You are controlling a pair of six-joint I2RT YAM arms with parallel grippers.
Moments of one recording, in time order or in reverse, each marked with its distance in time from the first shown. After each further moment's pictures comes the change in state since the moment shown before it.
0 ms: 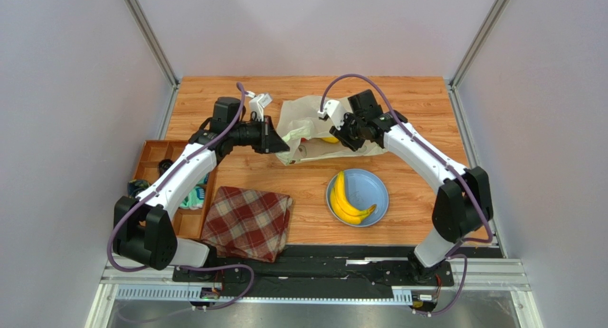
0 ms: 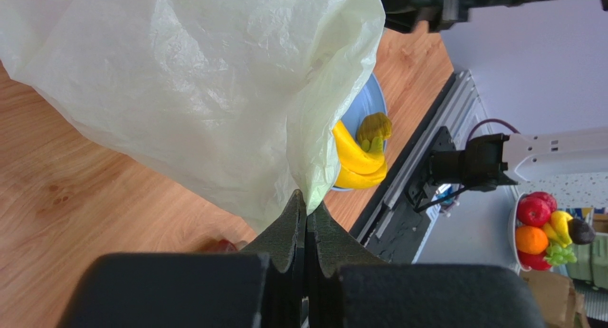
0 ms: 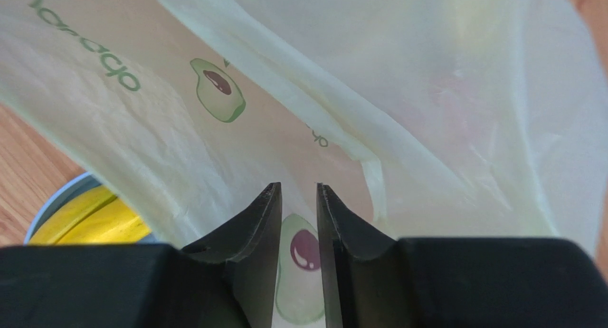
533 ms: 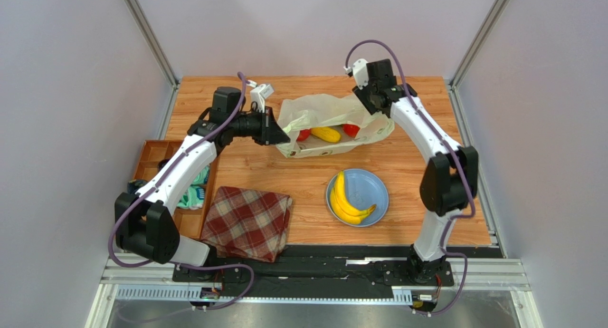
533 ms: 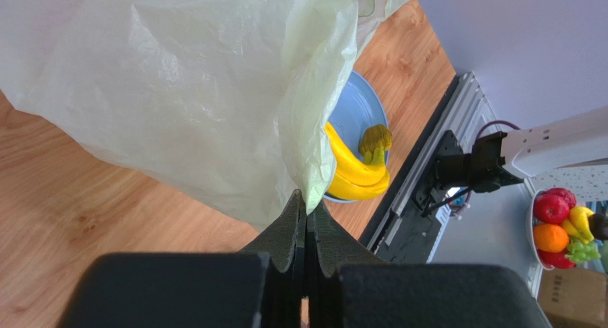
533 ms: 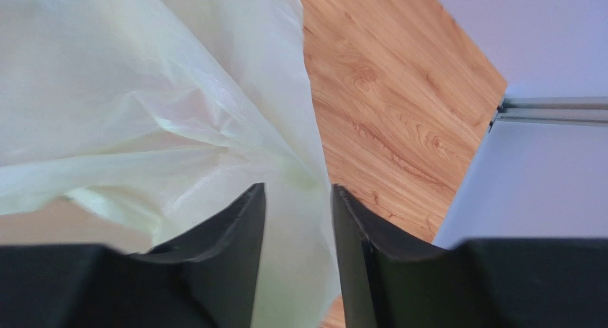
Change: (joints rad) left arm 0.000 0.048 0.134 -0.080 0.008 0.090; right arm -0.182 0.261 0.338 0.065 0.356 0.095
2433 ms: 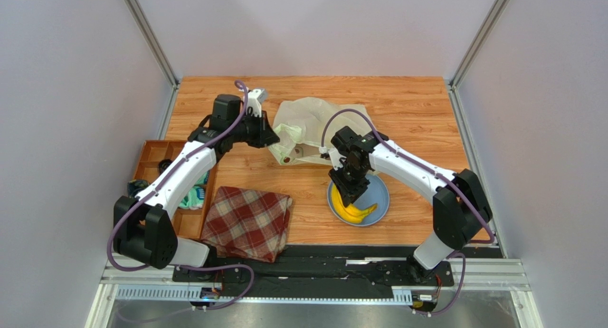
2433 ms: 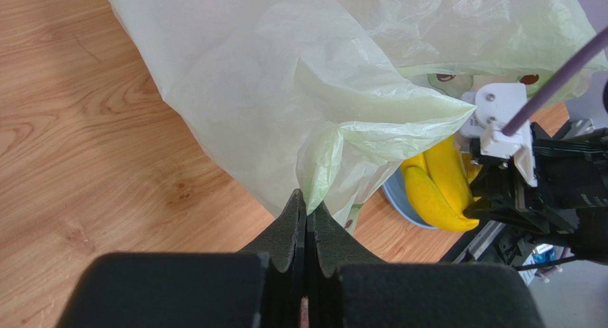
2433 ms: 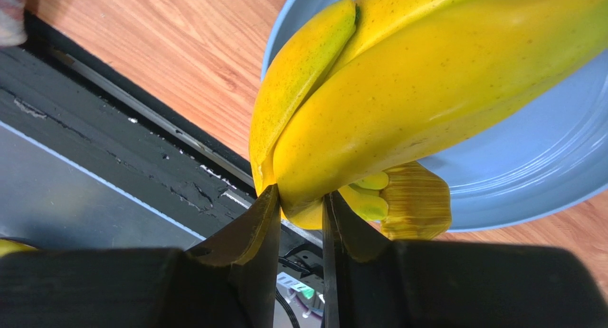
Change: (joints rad) left arm 0.001 -0.038 -0.093 0.044 -0.288 0.019; right arm 0.367 -0.294 -0.500 -0.465 -0.427 0.517
